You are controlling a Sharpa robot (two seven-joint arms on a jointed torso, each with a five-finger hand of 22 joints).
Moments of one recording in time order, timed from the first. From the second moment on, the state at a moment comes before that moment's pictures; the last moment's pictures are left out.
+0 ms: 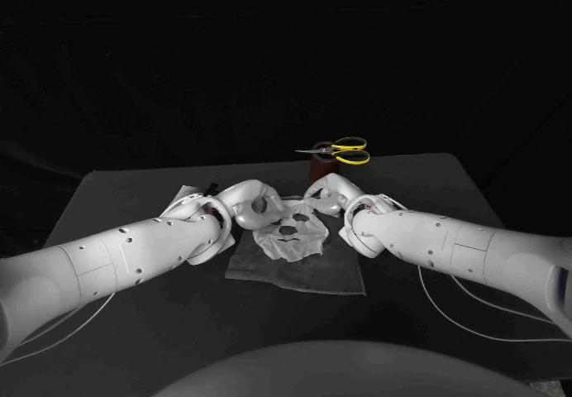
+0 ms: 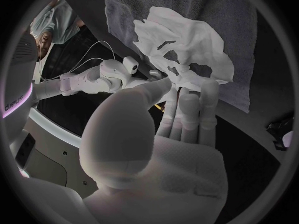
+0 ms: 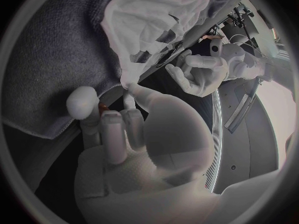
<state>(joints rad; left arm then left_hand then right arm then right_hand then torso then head) 1.10 -0.52 -0.19 1.16 -1.11 -0.35 0.21 1.34 -0.23 0.69 0.00 0.05 0.82 0.13 0.49 0.19 0.90 0.10 0.34 0.06 1.19 0.02 1.26 0.76 0.16 1.02 0.12 1.07 0.87 1.01 -0.50 -0.14 1.06 -0.96 -0.57 0.02 1.25 -0.03 0.52 -0.05 0.05 0.99 0.10 0.27 0.50 1.47 0.03 1.47 1.31 1.46 -0.03 1.56 1.31 0.11 1.29 0.07 0.98 1.27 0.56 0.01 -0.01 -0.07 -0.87</state>
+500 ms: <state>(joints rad) 1.10 -0.51 -0.19 1.12 -1.16 -0.26 0.17 1.35 -0.22 0.58 0.01 0.05 0.84 0.15 0.39 0.15 0.86 0.11 0.15 0.06 1.16 0.02 1.24 0.64 0.17 0.97 0.12 0.97 0.76 1.01 -0.49 -0.14 1.05 -0.97 -0.58 0.02 1.26 -0.02 0.53 -0.07 0.04 1.03 0.09 0.30 0.50 1.47 0.02 1.49 1.31 1.46 -0.05 1.56 1.31 0.11 1.30 0.06 1.01 1.28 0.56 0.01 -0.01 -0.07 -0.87</state>
